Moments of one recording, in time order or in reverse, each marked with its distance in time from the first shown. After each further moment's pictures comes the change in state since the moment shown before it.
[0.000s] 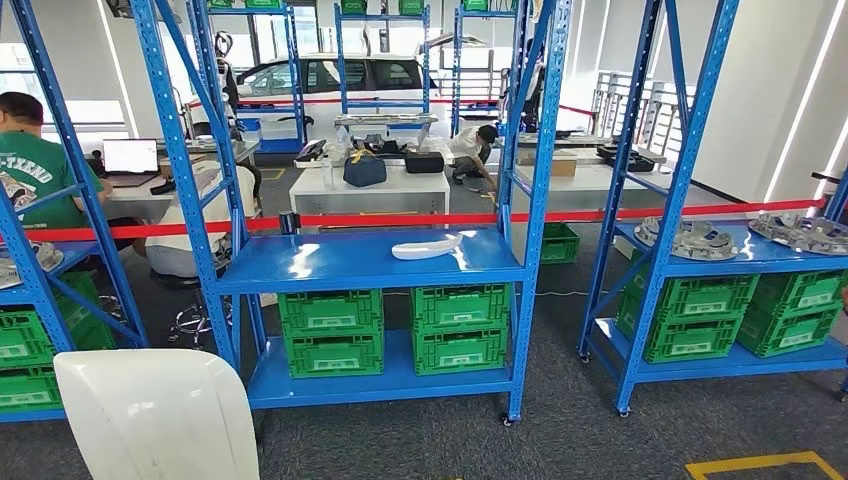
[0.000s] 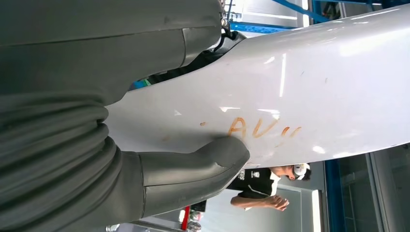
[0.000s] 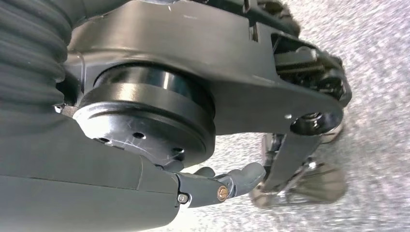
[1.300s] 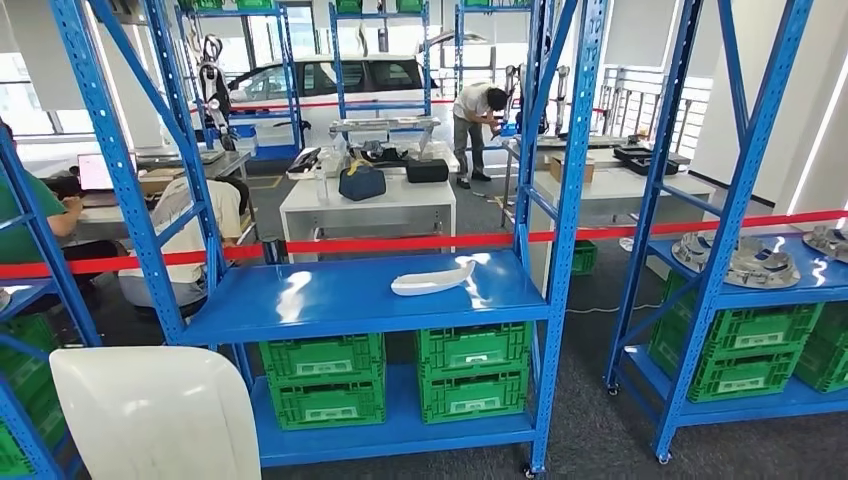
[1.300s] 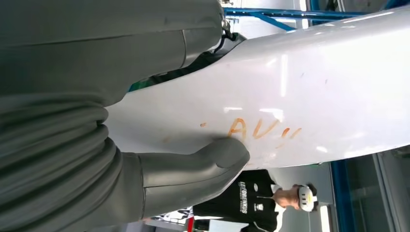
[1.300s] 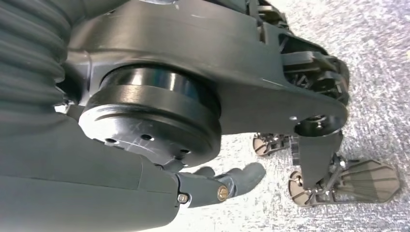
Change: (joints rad) left arm -0.007 -0.001 -0.009 -0.016 -0.017 -0.007 -0.002; right arm 0.000 0.002 0.000 0.000 0.018 -0.032 0.020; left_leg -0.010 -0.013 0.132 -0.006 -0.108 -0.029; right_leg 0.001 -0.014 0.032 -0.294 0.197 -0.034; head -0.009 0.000
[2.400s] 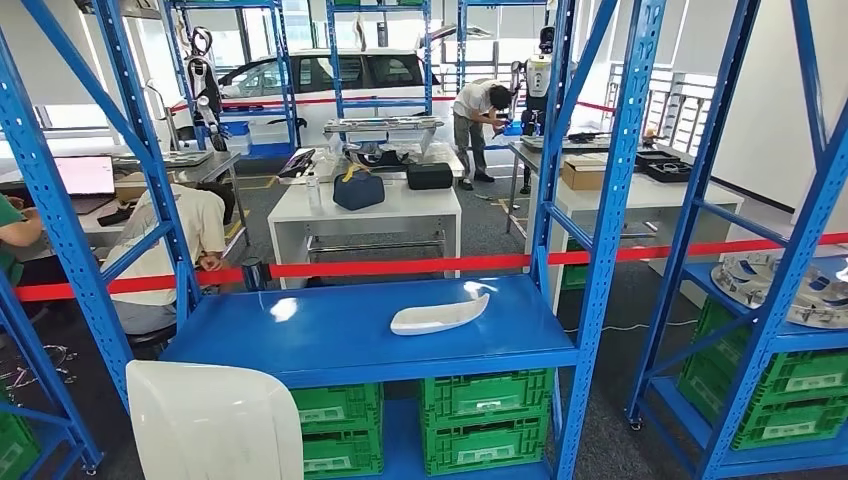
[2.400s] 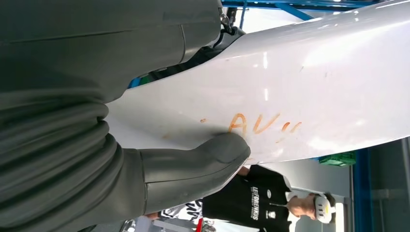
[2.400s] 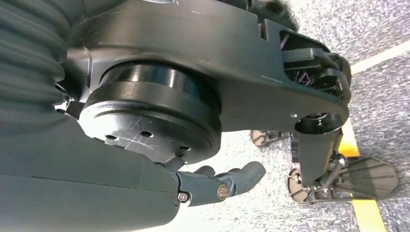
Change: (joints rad) left arm 0.019 -0.008 -0.104 0.032 -0.008 -0.005 0.015; right arm -0.002 -0.005 0.000 0.000 0.020 -0.010 0.003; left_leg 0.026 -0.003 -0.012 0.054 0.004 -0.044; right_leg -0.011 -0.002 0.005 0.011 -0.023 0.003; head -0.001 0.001
